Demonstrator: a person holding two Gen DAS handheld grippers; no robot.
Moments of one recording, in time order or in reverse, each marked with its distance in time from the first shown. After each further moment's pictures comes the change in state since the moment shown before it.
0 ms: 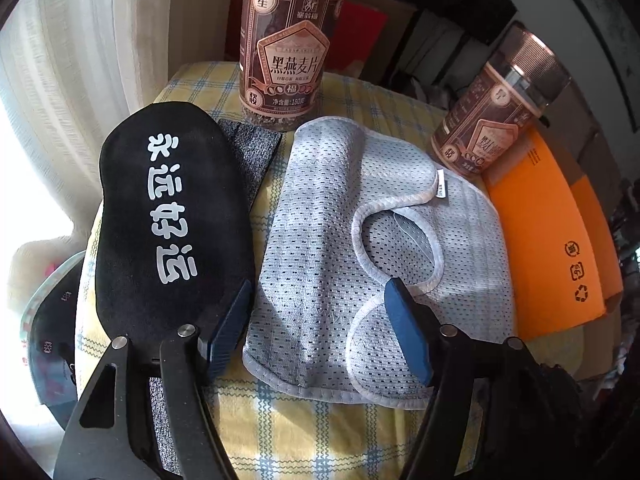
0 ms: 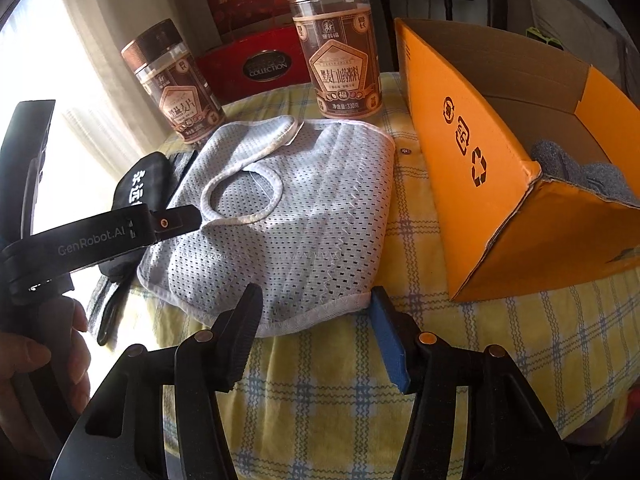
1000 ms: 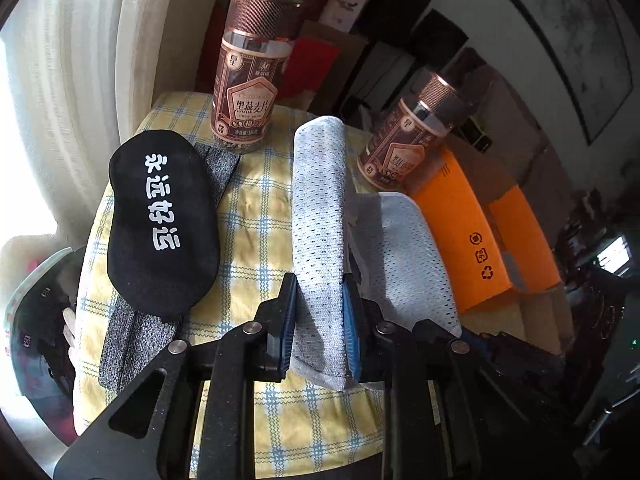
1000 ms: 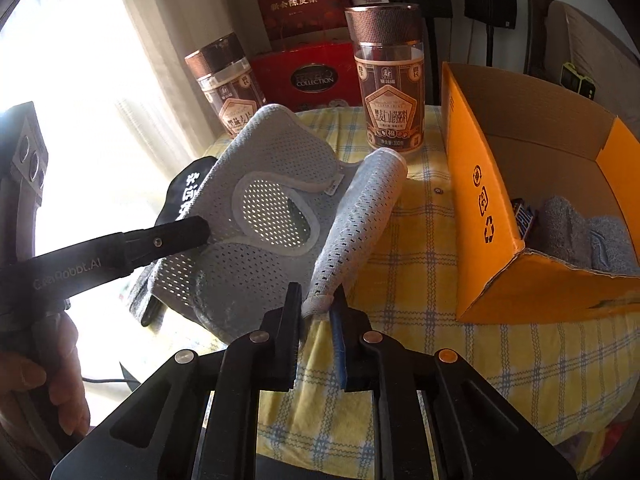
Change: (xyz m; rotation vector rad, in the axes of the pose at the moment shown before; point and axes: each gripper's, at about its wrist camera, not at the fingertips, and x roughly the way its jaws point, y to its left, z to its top) left arm -0.071 -0.006 -0.021 0.009 -0.087 -0.196; right arm -0.035 0.019 0.012 -0.123 -0.021 0.100
